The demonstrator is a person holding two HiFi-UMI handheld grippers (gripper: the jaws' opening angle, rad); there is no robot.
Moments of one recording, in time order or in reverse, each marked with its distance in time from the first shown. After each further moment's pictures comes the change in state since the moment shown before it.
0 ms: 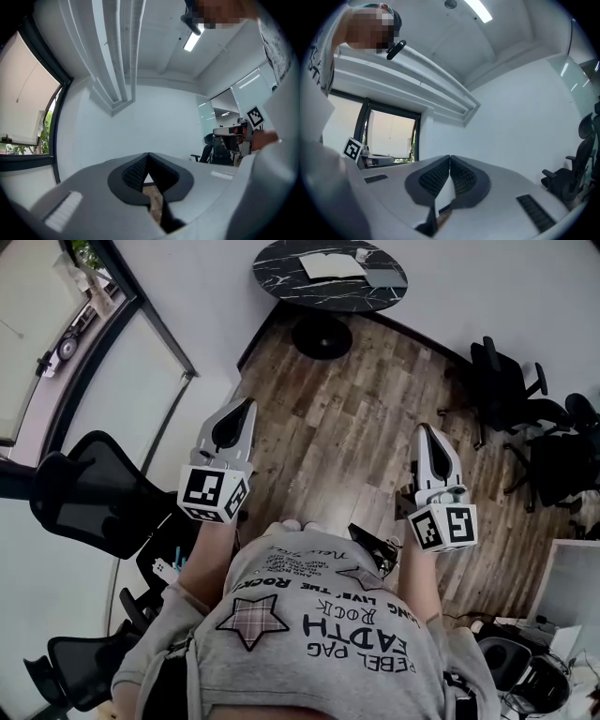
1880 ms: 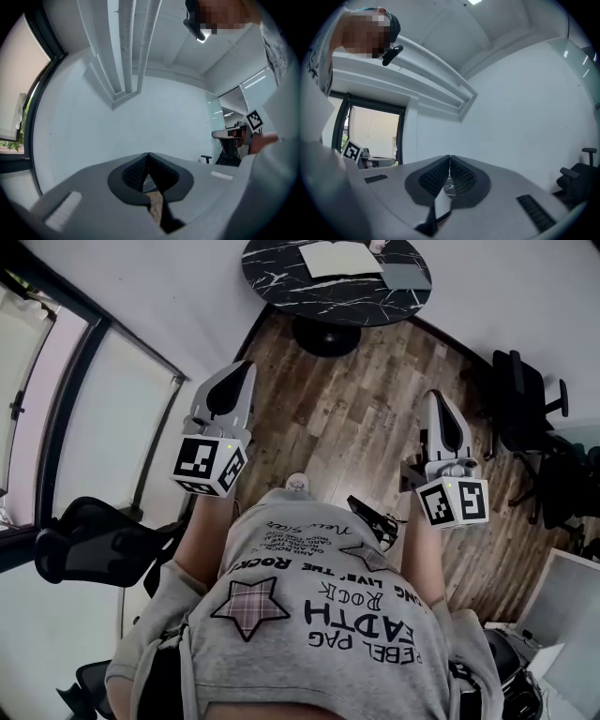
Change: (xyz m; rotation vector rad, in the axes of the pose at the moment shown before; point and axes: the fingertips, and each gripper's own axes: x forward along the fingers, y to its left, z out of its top) left arm 0.260 0.144 -0.023 -0.034 0.023 -0.005; right arm 0.276 -0.120 -0.042 0.049 0.016 0.009
